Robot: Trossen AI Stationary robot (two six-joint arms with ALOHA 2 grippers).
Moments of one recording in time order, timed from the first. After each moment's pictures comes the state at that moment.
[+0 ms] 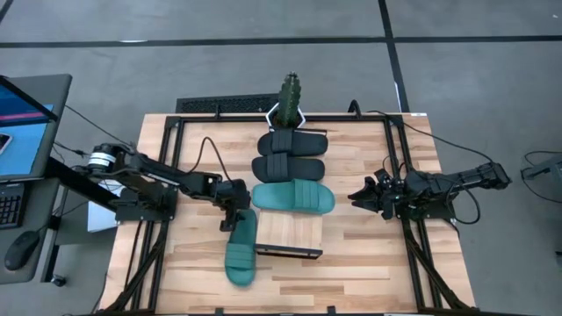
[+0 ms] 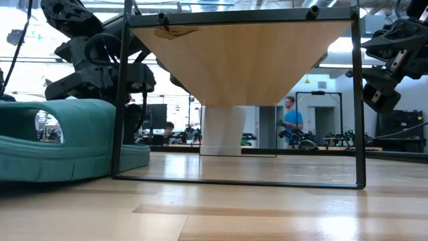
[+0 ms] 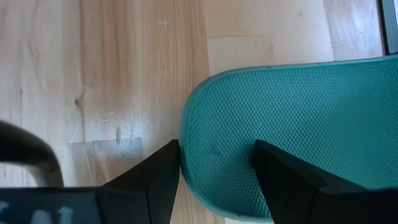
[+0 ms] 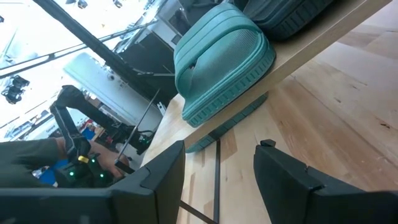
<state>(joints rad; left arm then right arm) -0.04 1.52 0.60 -0.15 0.13 -0.01 0.20 0.11 0.00 0.02 0.03 0.76</state>
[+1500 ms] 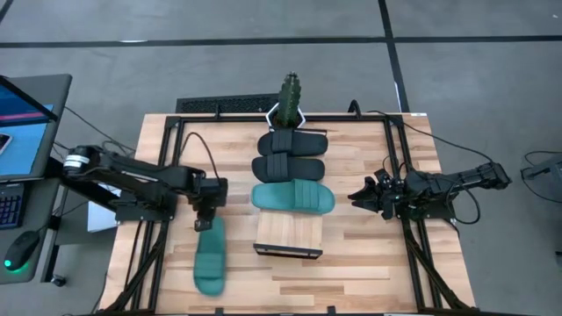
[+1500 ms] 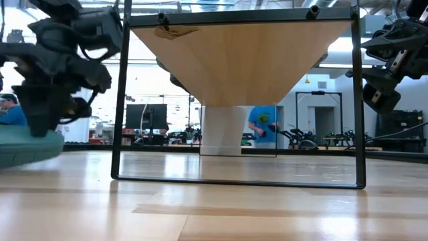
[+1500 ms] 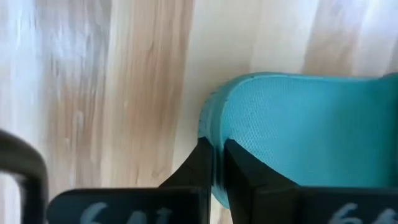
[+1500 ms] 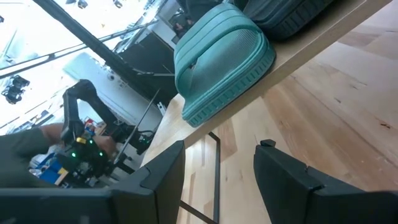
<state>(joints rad) -0.03 1.21 0.58 -0.72 0.29 -0.24 0.20 0.11 0.00 0.02 0.03 0.76</state>
